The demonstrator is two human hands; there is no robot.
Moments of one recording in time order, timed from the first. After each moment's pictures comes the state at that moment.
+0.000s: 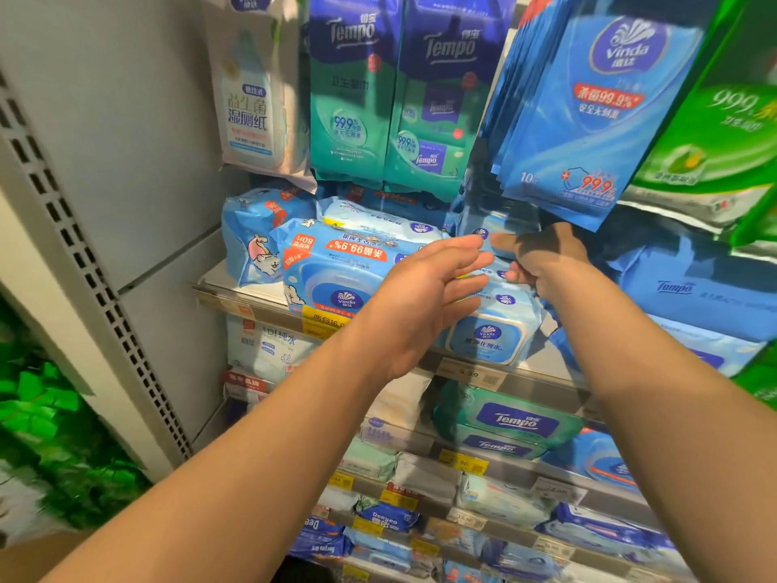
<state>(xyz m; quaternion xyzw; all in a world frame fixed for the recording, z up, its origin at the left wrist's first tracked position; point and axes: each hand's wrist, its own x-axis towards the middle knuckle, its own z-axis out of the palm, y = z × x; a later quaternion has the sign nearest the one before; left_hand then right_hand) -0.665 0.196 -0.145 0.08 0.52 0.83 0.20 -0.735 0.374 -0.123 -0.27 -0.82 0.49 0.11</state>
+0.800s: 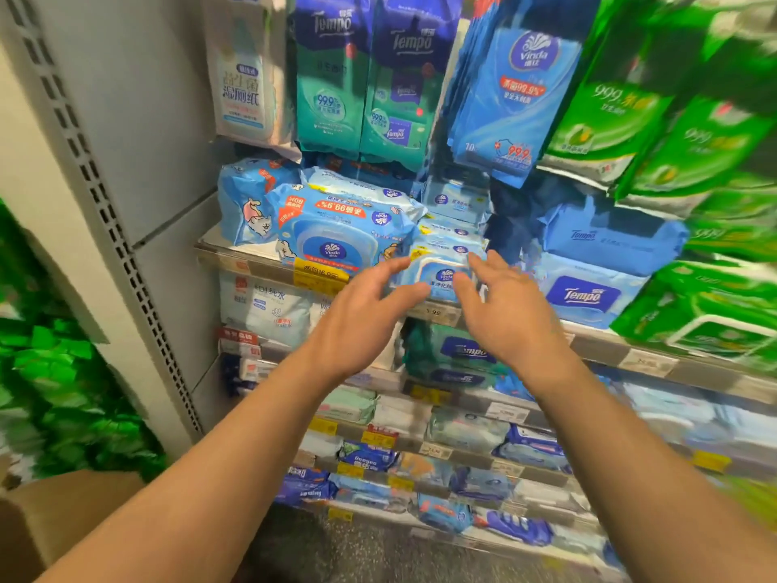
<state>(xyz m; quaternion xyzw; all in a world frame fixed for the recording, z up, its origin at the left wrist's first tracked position) -0.573 0.146 -0.174 0.18 0.76 0.63 0.04 -0.566 0.348 -0.164 -0.08 -0.98 0.16 0.11</state>
